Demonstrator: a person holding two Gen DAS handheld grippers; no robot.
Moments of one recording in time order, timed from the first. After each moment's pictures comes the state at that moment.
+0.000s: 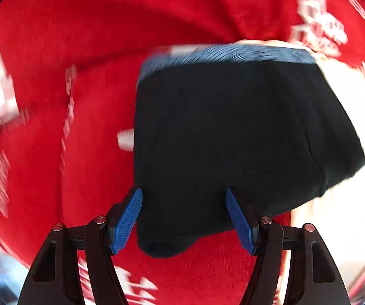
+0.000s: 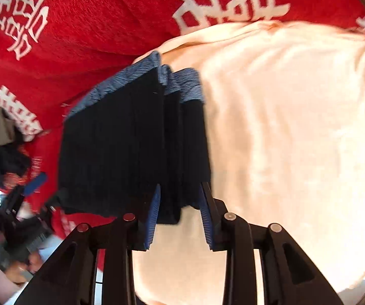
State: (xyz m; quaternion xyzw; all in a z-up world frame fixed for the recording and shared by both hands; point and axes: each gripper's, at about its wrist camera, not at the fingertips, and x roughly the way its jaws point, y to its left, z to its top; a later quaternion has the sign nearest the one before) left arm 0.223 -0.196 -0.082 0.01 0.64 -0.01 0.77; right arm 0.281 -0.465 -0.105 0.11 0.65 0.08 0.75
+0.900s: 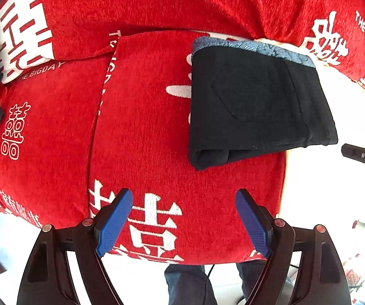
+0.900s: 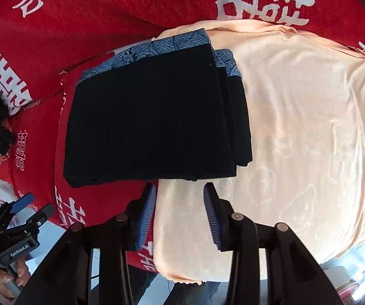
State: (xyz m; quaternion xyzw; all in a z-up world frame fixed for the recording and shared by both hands) left arm 0.172 -0.144 -0.015 -0.03 0.68 0.01 0.73; right arm 0.269 -0.379 -0.076 0.06 0.70 0.07 0.70
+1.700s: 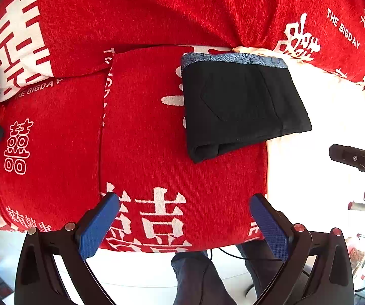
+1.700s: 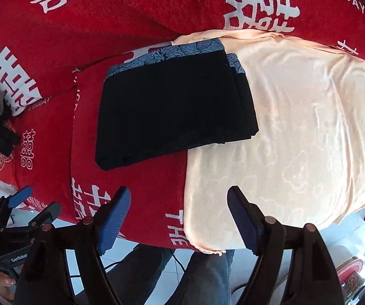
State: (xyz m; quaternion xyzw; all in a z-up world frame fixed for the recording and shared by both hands) left arm 0.158 -0.126 0.039 -0.02 0.67 -0.04 0.74; right arm 0.228 -0.330 -0.009 0.06 0.70 0.03 0.71
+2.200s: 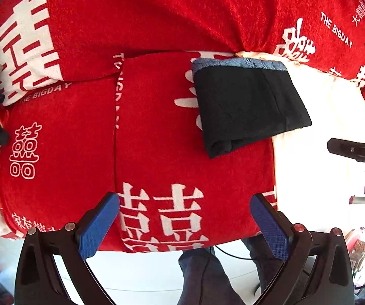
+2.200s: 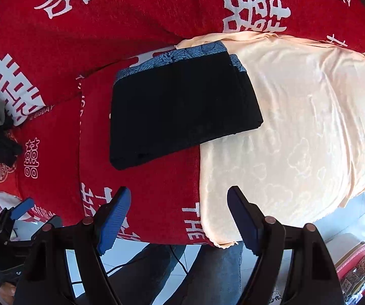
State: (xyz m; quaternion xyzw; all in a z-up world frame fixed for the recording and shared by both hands) left arm 0.146 -0.088 0.054 -0.01 0.65 -0.05 0.76; right arm 0.209 -0.302 0.007 0.08 0.69 0.00 0.72
